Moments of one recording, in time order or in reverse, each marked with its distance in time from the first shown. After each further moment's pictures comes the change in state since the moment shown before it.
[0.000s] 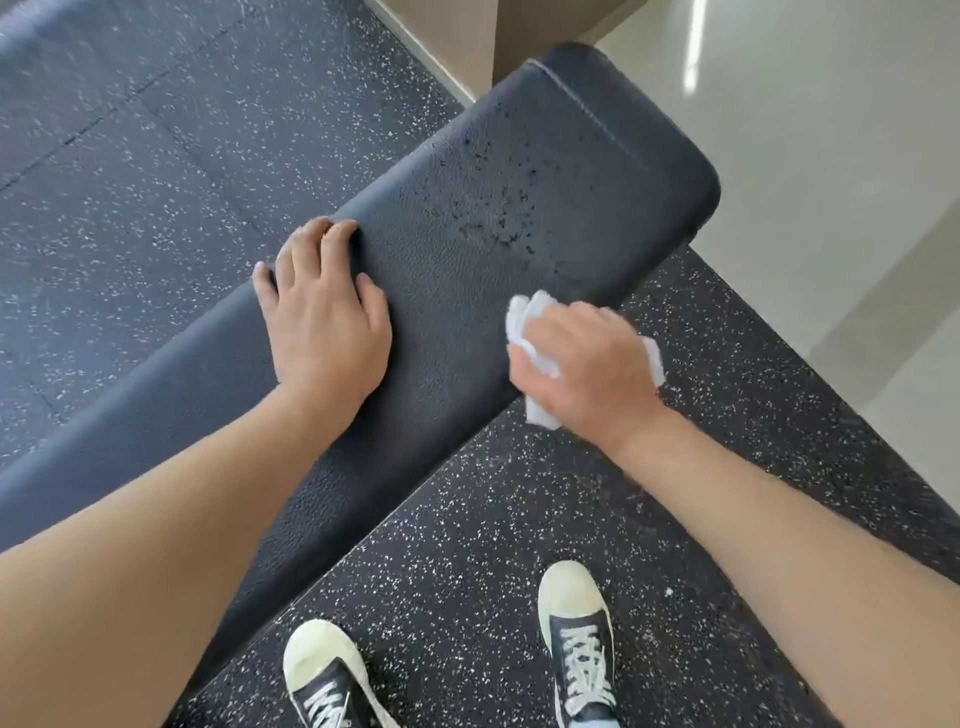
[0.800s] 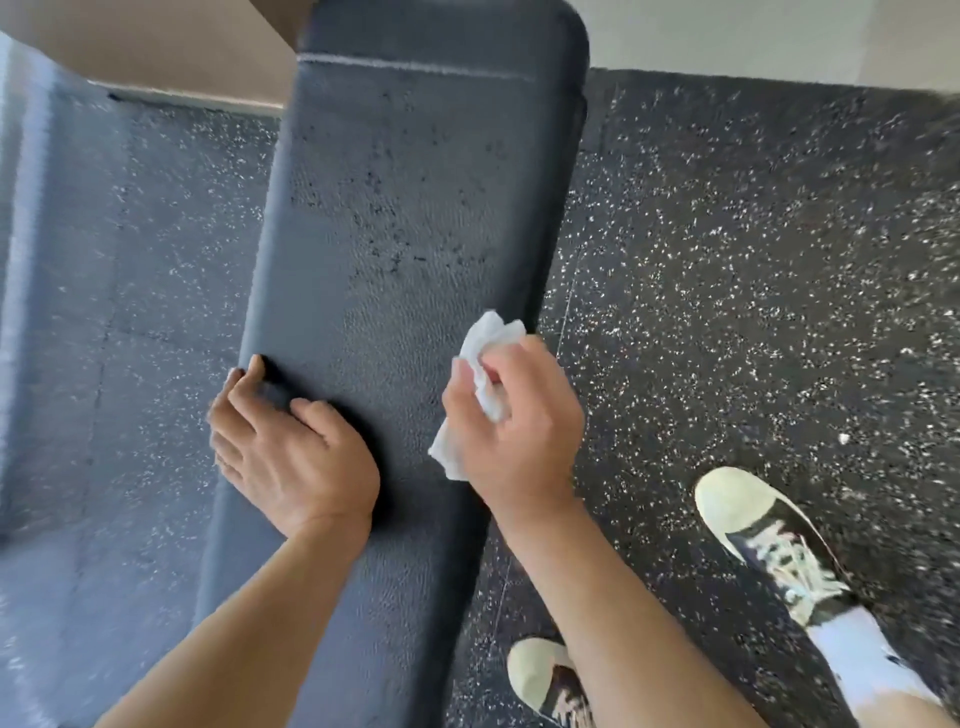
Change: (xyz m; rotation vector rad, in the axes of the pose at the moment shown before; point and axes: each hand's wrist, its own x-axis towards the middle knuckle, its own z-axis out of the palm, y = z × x) left_hand 0.001 0.004 0.014 0.129 0.068 -0.016; right_hand -0.006 -0.101 0.058 0.393 0.686 0.993
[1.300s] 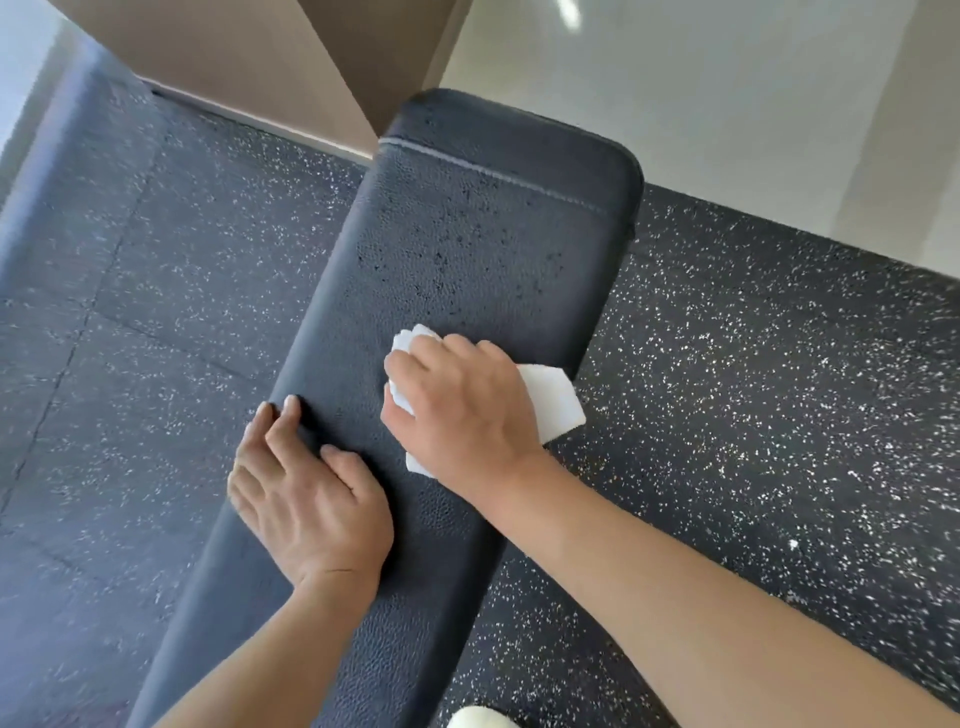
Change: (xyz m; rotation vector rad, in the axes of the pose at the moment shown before) left_hand 0.006 -0.003 0.000 0.007 -0.035 0.012; right_hand 0.074 -0.042 0.056 -0.471 -0.518 -0.538
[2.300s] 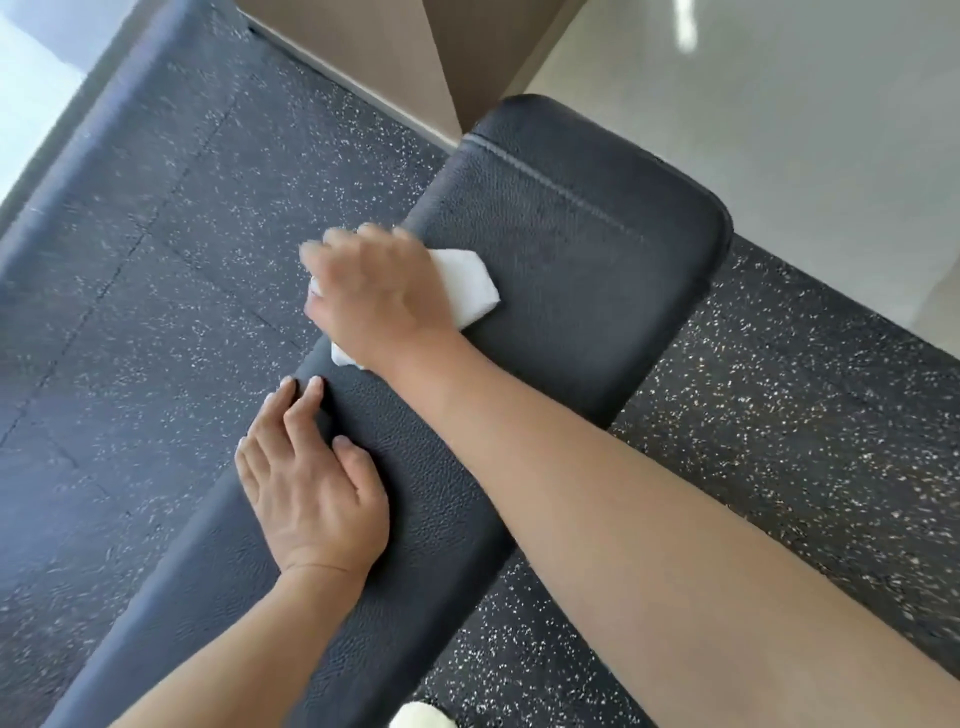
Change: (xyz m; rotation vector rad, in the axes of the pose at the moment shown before) left_hand 0.001 0.001 0.000 -0.001 0.011 -0.013; right_hand 0.122 -0.036 0.053 -0.057 -0.185 -0.351
